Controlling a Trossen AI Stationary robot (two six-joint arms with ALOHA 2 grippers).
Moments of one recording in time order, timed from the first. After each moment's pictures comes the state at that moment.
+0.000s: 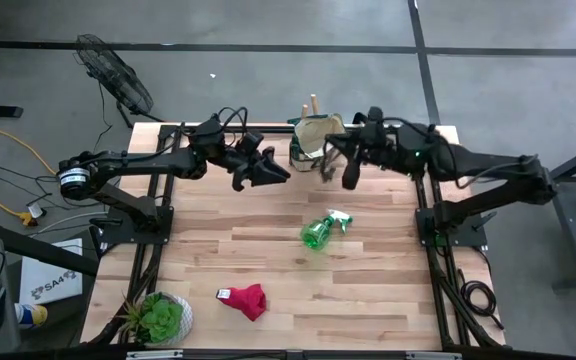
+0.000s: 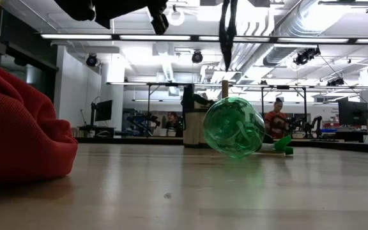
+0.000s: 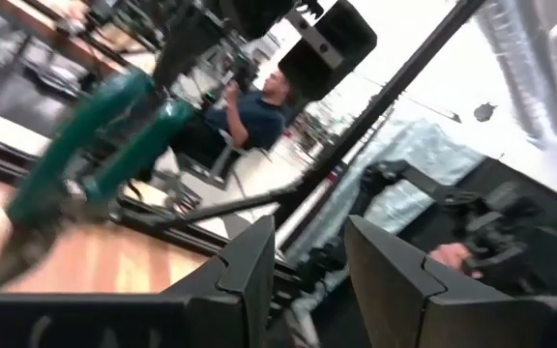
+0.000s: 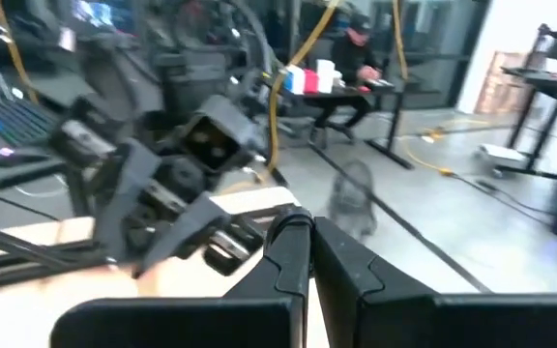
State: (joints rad) left arm 0.32 1.35 0.92 0.63 0.71 -0.79; right arm -0.06 1.16 1.22 -0.14 0.34 0.00
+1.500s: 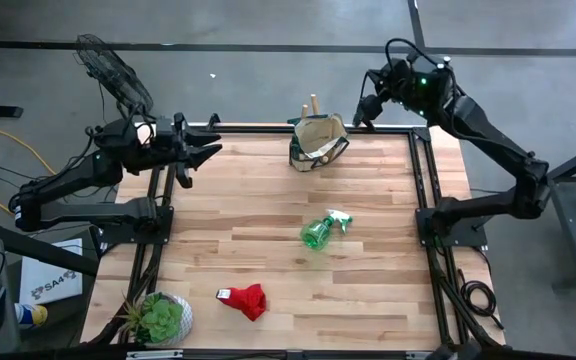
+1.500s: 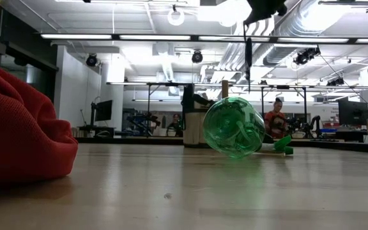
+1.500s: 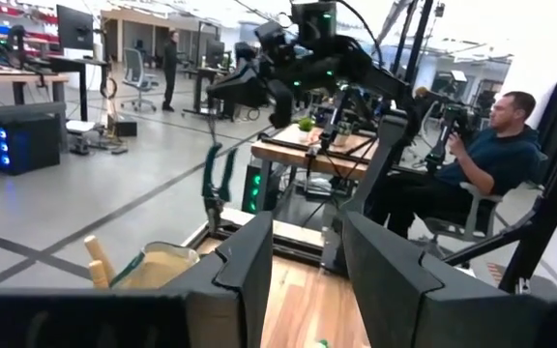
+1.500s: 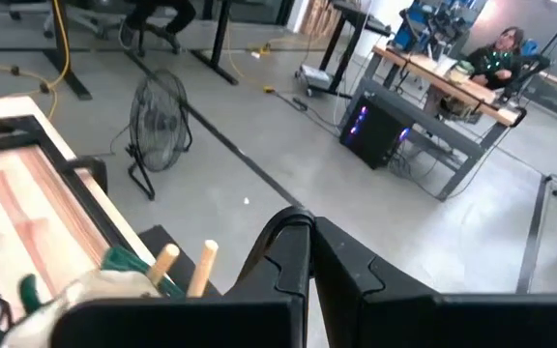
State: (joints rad) left arm 0.32 0.67 0.92 -0.14 0.08 -0.16; right arm -0.69 1.20 1.40 -0.44 0.23 -0.24
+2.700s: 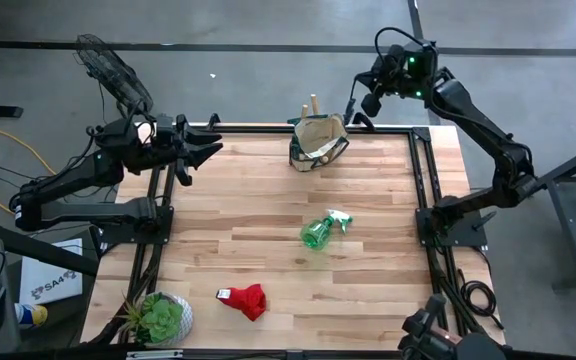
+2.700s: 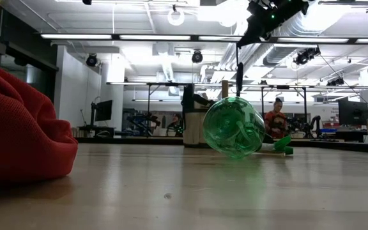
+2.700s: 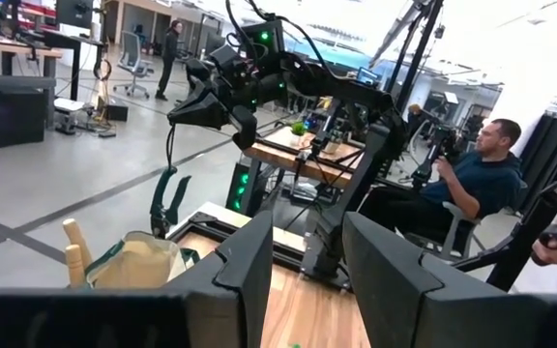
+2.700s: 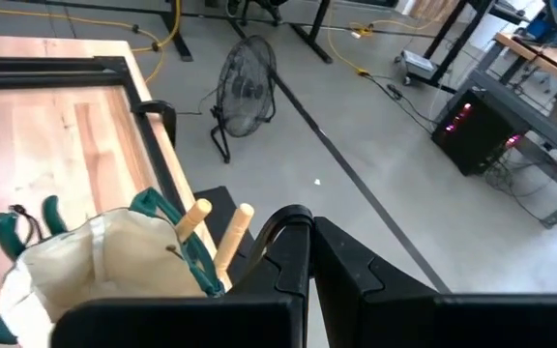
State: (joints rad) left arm 0.32 0.68 0.92 -0.12 0.08 -0.27; right arm -0.95 1.37 1.40 -0.43 -0.28 -0.42
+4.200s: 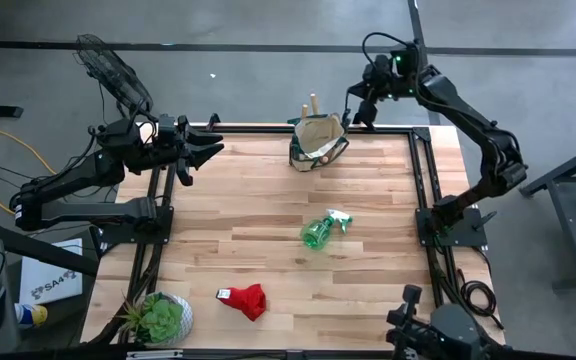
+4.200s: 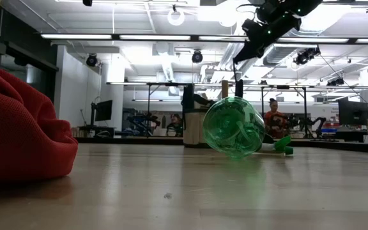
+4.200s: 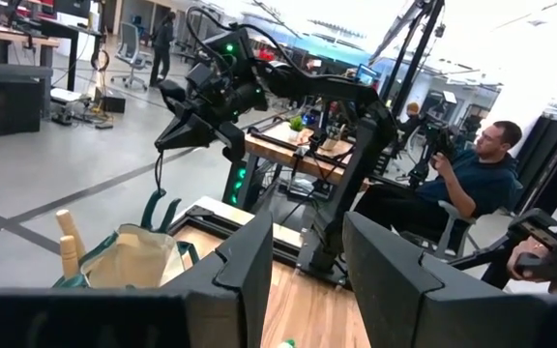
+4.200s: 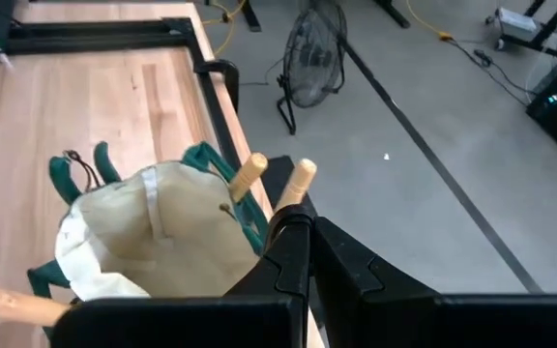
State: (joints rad) left arm 0.32 0.68 0.92 -0.13 0.08 -0.30; right arm -1.01 1.48 1.40 -0.50 -0.47 -0.48
